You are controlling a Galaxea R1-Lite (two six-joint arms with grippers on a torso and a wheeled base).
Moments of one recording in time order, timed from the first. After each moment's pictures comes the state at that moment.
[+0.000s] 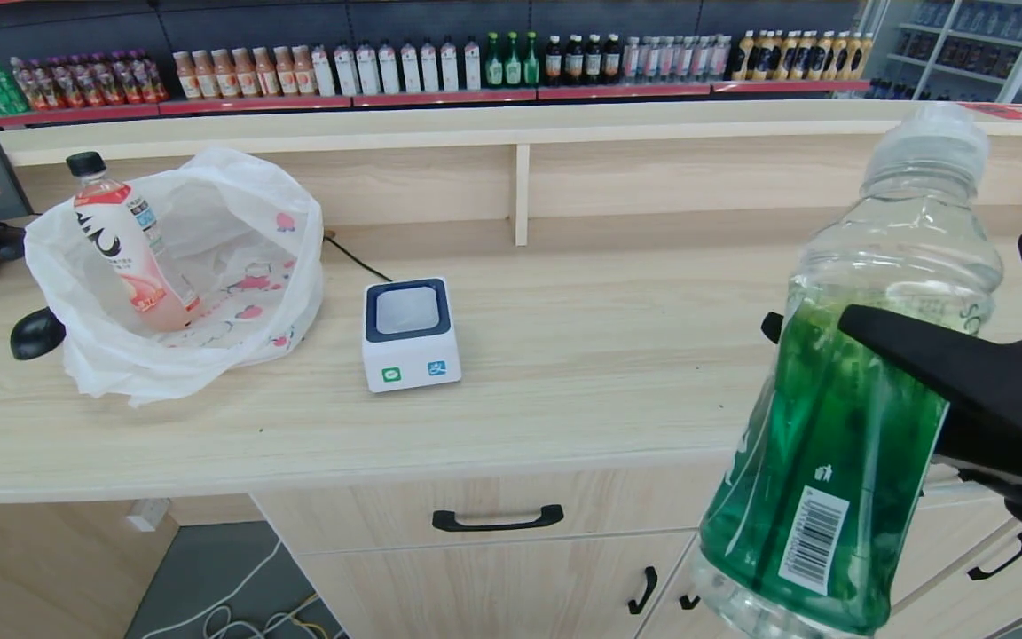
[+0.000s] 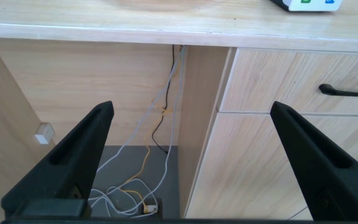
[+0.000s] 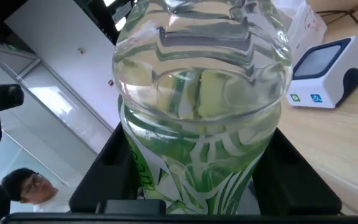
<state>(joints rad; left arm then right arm) 0.00 0.00 0.00 0.00 0.00 0.00 0.47 1.42 -0.35 -1.57 0.68 0.90</state>
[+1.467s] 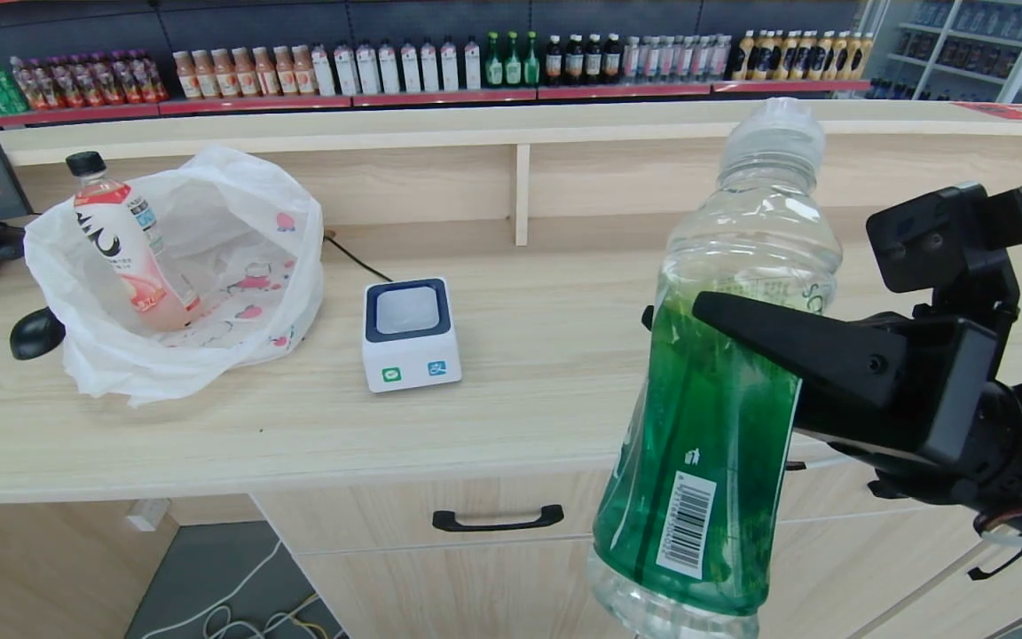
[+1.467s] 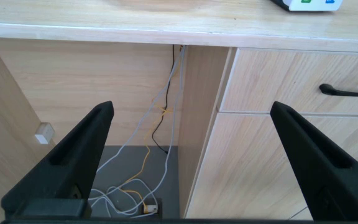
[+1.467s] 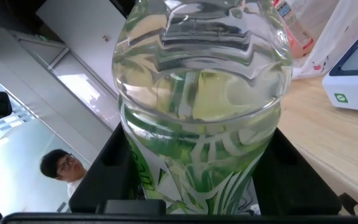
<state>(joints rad) 0.00 0.00 0.00 0.00 0.00 0.00 0.61 1.58 -0.51 -1.57 0.68 0.93</state>
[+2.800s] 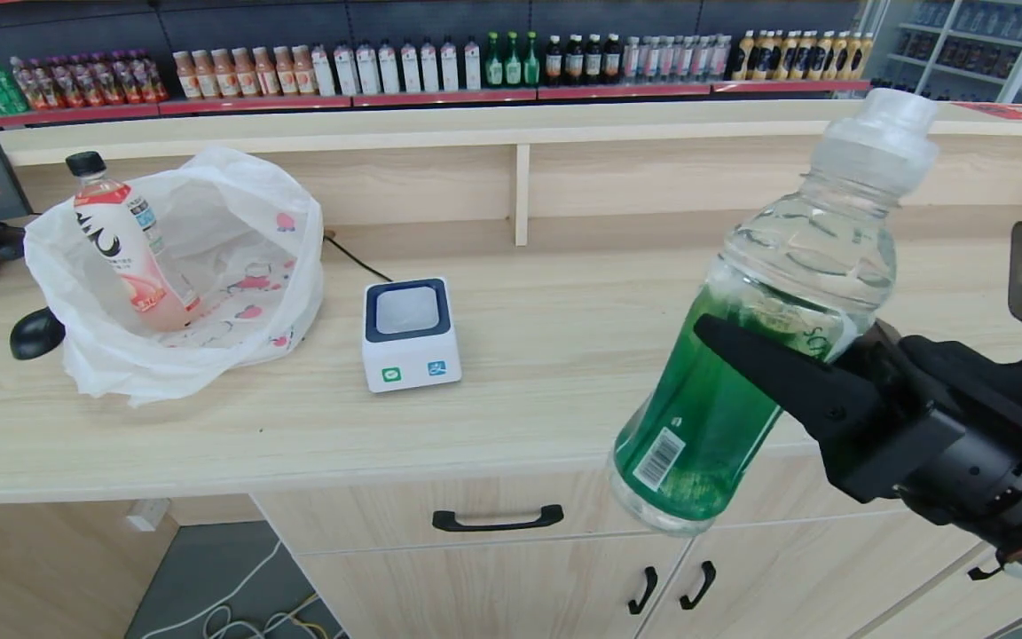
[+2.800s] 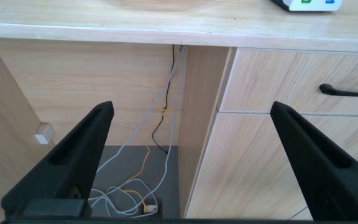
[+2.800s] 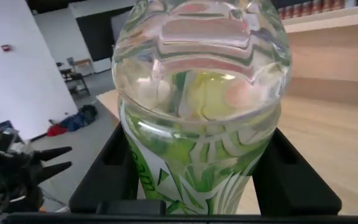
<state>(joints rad) 0.00 0.00 0.00 0.00 0.00 0.00 0.62 1.53 -0.39 -1.57 0.38 0.25</state>
